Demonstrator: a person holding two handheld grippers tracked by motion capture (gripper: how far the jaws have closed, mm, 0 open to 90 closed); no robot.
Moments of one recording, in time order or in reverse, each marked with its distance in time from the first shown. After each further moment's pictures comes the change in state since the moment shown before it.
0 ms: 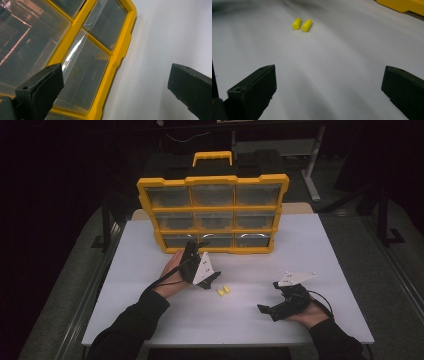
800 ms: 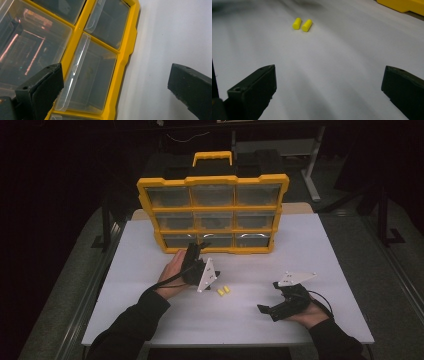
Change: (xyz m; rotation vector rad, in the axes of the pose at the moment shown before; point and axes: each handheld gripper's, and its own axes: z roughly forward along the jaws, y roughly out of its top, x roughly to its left) left arm -0.011 0.003 0.001 0.029 0.089 0.180; right arm 0.000 0.000 0.000 0.001 0.000 -0.001
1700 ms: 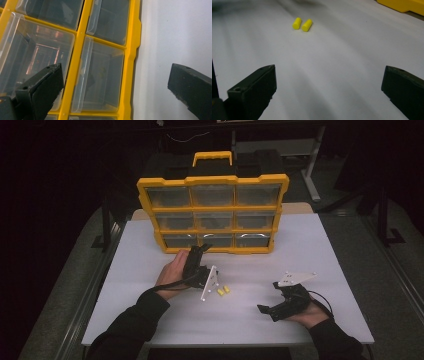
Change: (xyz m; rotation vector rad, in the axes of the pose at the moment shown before) left arm -0.010 0.002 -0.002 0.039 0.083 0.210; right arm 0.000 0.000 0.000 0.001 -0.001 -0.001
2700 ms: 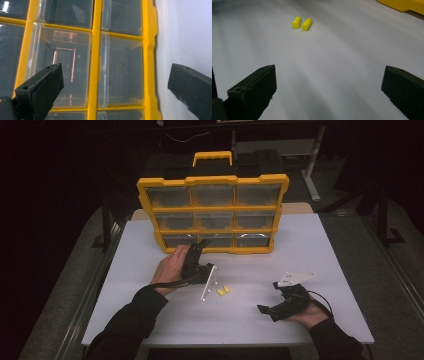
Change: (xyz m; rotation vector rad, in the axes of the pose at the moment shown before) left arm 0.012 0.001 -0.001 0.047 0.089 0.170; right arm 0.000 0.000 0.001 0.006 -0.003 -0.006
